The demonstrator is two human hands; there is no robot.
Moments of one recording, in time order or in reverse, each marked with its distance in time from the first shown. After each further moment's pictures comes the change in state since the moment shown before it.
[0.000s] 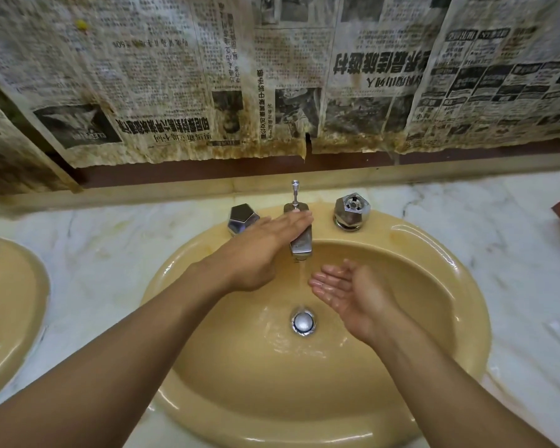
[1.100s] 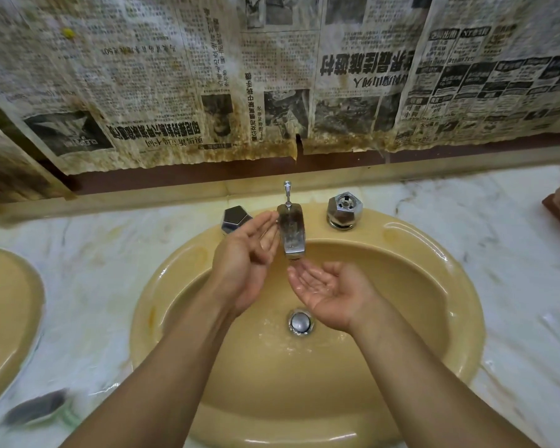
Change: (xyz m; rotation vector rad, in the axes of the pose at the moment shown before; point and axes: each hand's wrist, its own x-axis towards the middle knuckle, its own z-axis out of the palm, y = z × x) left_hand -0.007 0.027 0.022 -1.813 0.495 -0.383; right_hand -0.022 -0.007 0.024 0.410 -0.113 0.288
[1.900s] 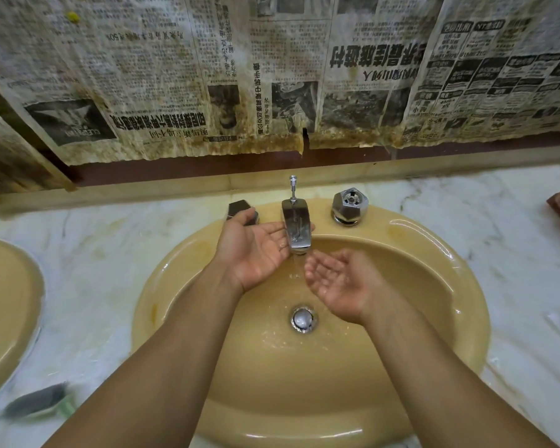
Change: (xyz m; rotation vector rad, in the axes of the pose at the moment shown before) left_hand 0.029 0.008 -0.007 -0.295 -0.041 -0.357; right_hand 0.000 -0.008 0.000 -0.216 0.038 -0.082
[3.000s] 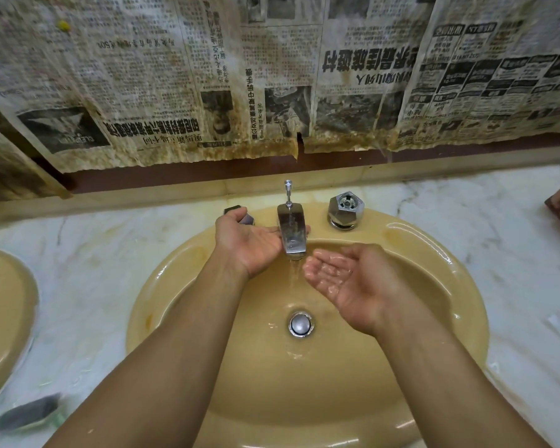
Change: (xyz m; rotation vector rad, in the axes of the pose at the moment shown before) left_hand 0.026 0.012 0.005 -0.358 0.038 0.008; right_hand -0.029 -0.012 0.006 -0.079 -0.044 -0.104
